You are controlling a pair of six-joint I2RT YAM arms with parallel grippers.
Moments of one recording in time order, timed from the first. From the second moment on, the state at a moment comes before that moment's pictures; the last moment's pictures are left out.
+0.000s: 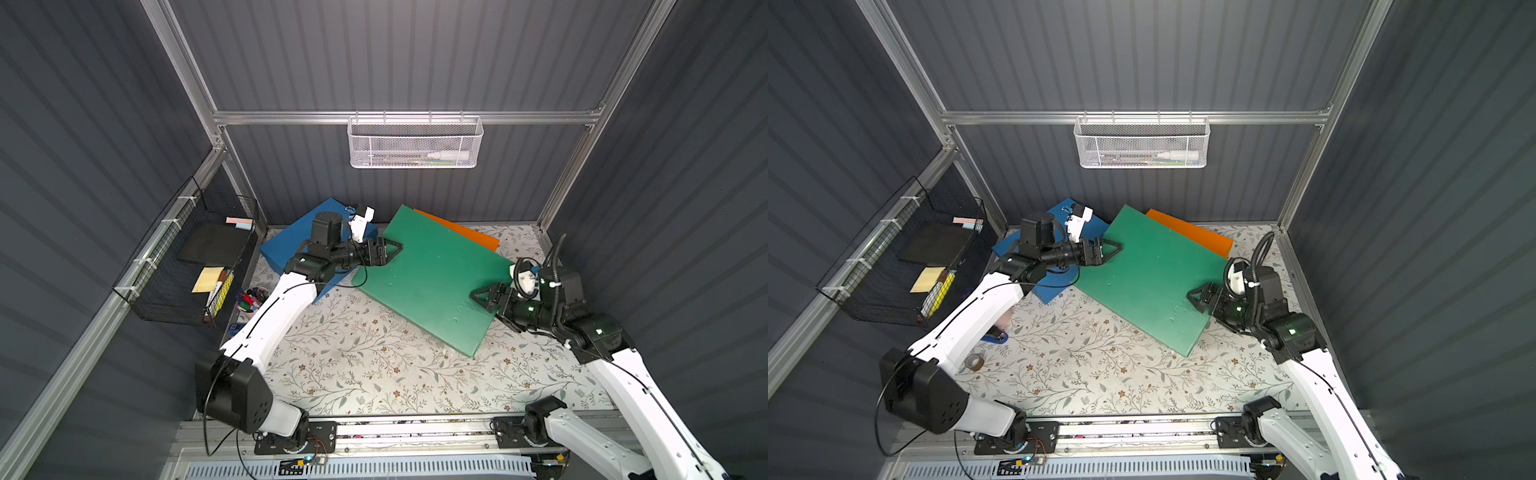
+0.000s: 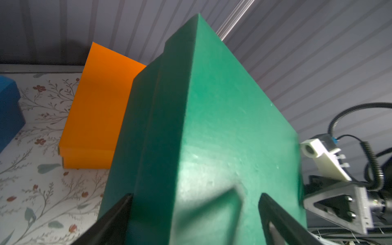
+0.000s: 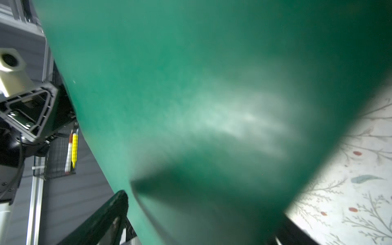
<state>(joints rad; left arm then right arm) -0.34 1.53 1.41 -0.32 0.65 -0.43 0.28 0.91 1.06 -0.82 -0.39 0.80</state>
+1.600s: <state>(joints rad) -0.27 2.37 2.32 -0.33 0.78 -0.54 -0.08 1.71 1.54 -0.58 -0.65 0.88</state>
